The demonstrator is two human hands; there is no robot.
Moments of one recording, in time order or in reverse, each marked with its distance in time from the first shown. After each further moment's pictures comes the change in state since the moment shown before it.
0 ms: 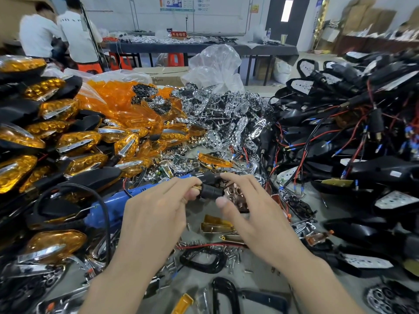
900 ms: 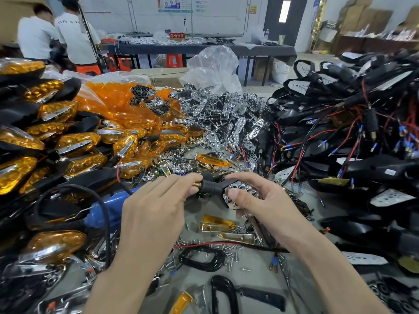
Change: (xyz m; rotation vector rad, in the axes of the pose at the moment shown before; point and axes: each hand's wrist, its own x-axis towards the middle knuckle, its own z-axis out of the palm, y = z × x) left_hand 0.000 0.000 0.002 -0.027 0.134 0.133; right_hand 0.011 0.013 -0.017 0.700 -0.078 0.225
